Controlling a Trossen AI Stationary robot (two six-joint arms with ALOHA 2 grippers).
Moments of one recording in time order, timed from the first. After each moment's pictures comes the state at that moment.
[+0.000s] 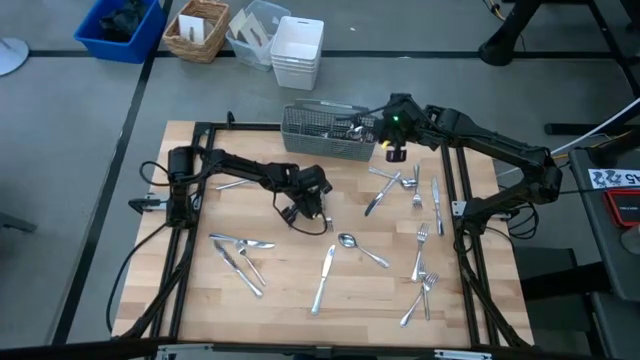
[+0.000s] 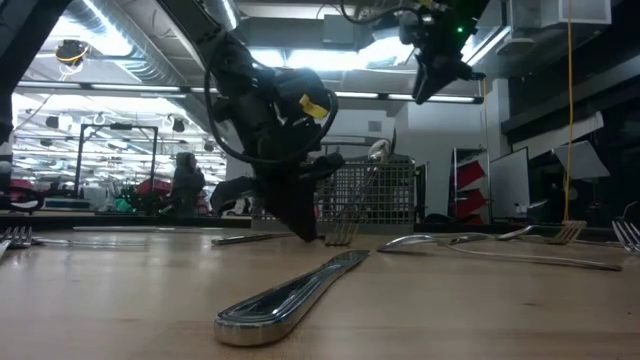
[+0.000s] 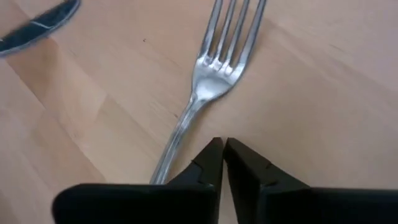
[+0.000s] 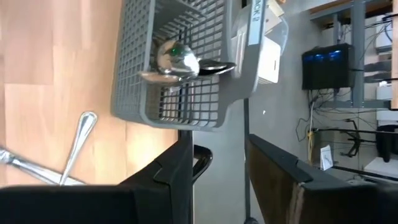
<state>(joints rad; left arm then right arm) 0.19 1.93 1.11 -0.24 0.17 1.14 -0.44 1.40 1.41 -0.88 0.38 -0.70</state>
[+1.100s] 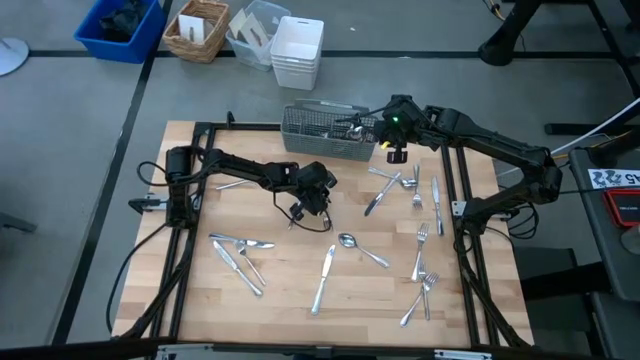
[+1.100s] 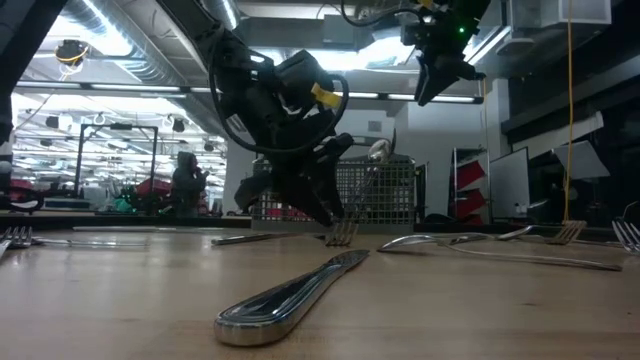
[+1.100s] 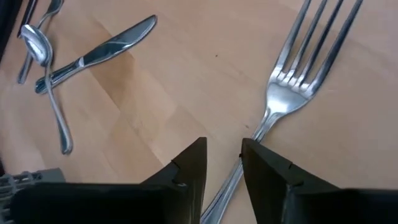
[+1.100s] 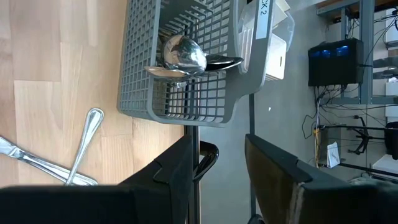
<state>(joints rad) 0.20 1.92 1.11 -0.10 0.12 1.13 -0.44 1.40 1.41 -0.90 0.37 -0.68</state>
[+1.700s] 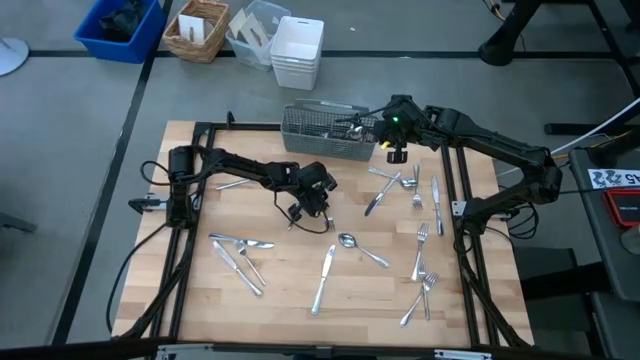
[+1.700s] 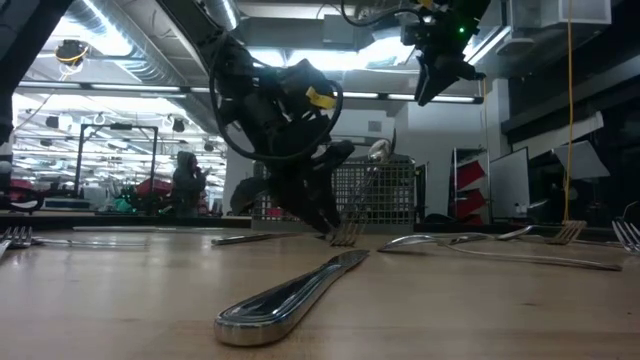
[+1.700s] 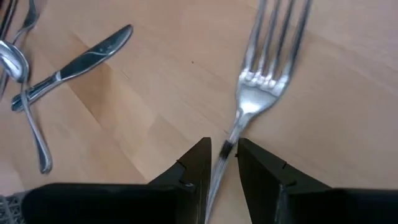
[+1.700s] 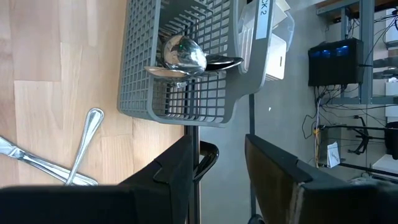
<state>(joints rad) 0.21 1.94 1.11 -0.12 0.18 1.19 -0.44 1.40 1.41 -0.90 0.37 -0.68</state>
